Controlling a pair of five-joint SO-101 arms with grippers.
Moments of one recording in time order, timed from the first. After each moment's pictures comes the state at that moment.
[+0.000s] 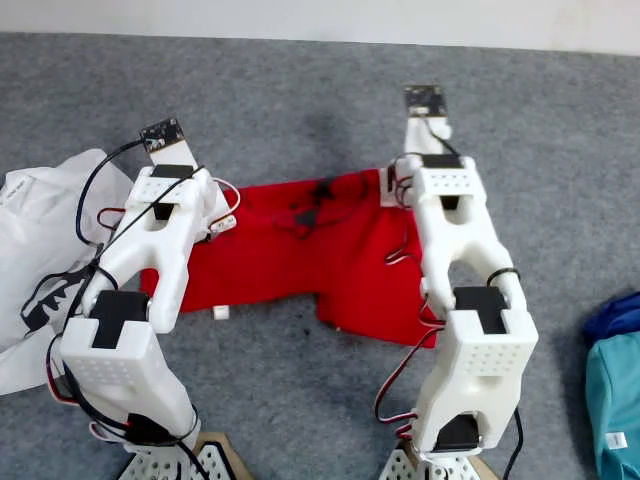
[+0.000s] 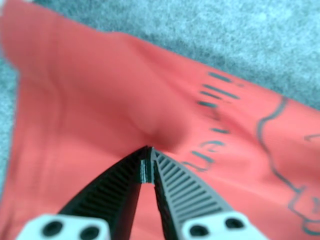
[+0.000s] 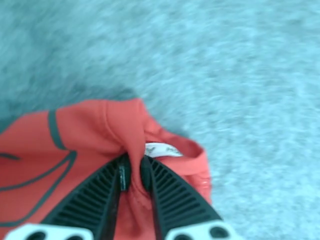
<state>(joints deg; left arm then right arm) -4.6 15.9 14.5 56.6 31.1 -4.2 21.9 0.3 47.1 0.7</state>
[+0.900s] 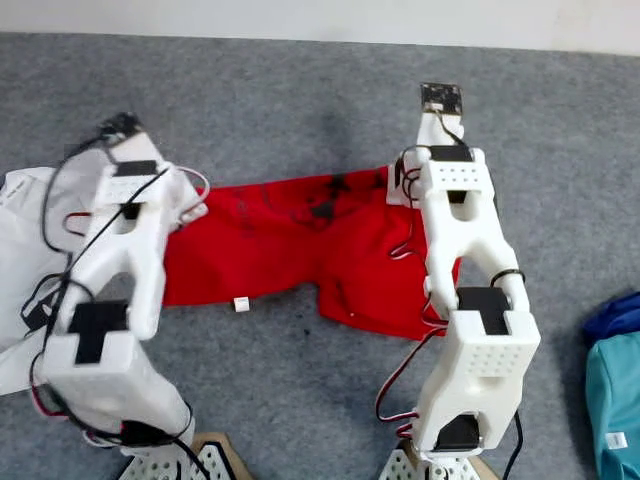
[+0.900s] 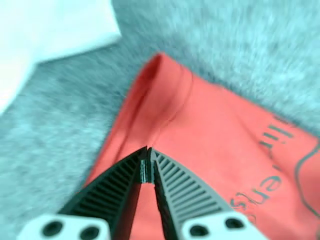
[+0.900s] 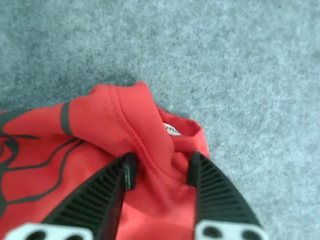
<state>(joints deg) -11.8 10.2 14.5 57.0 31.2 -3.6 20.7 -2.7 55.6 -3.8</state>
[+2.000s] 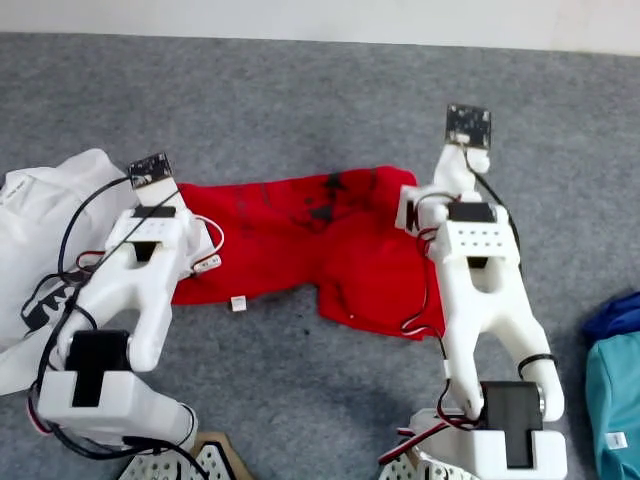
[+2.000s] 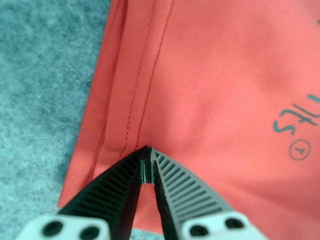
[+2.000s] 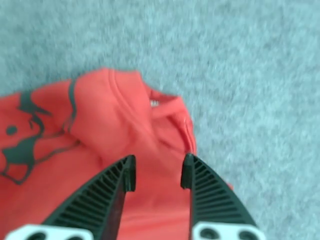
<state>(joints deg) -10.0 3.9 35.4 50.1 25.1 -3.0 -10.9 32.4 41.1 -6.1</state>
